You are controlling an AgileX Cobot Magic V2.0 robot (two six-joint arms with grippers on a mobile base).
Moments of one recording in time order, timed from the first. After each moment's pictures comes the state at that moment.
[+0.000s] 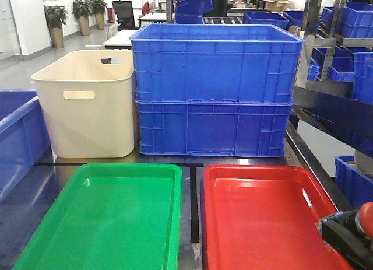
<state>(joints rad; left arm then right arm) -0.34 0.48 -0.43 0.27 0.05 -0.34 0.38 0.70 -0.61 -0.14 0.21 0.10</state>
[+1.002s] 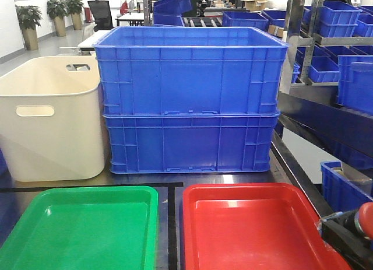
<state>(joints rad) -0.34 0.48 -0.43 0.27 0.05 -0.34 0.38 0.70 -0.61 -0.14 0.21 0.10</state>
